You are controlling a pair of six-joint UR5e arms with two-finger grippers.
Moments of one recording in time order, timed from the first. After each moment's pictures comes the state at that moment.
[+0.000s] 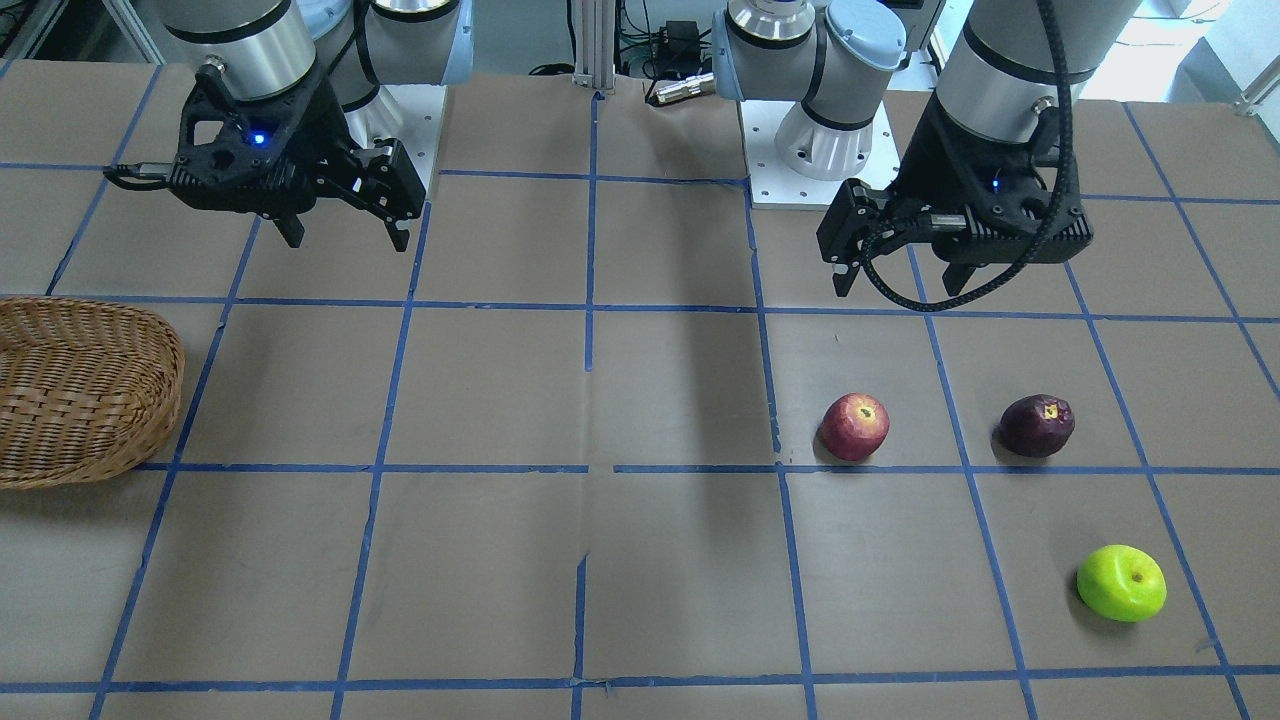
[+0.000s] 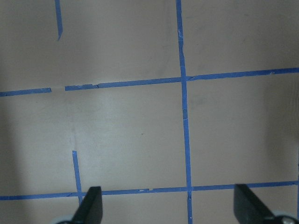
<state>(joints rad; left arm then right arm) -1.56 -1.64 -1.45 -1.57 1.58 -0.01 1.63 -1.62 1.64 -1.63 -1.52 0.12</state>
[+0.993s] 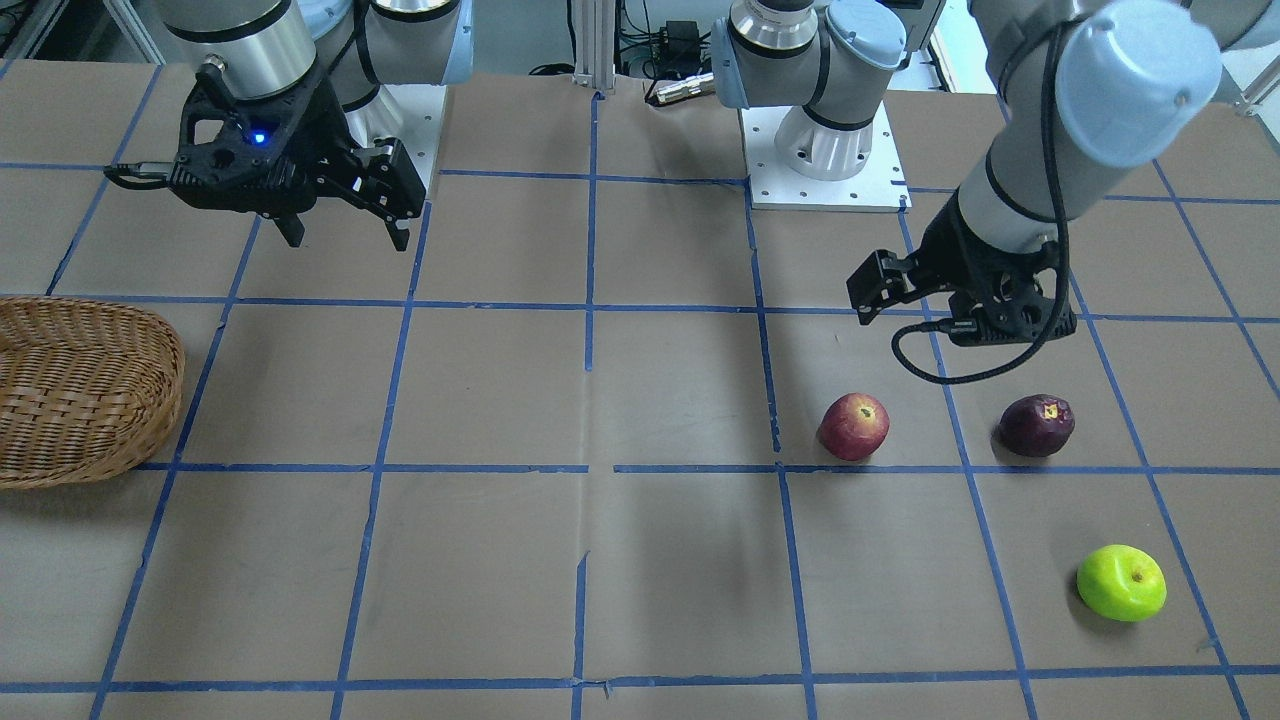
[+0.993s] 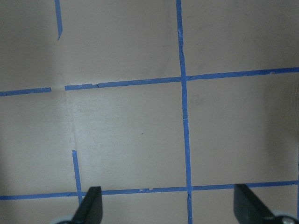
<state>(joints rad) -1.43 -1.67 -1.65 -1.54 1.59 0.03 1.63 -1.62 1.64 -1.63 -1.52 0.12</state>
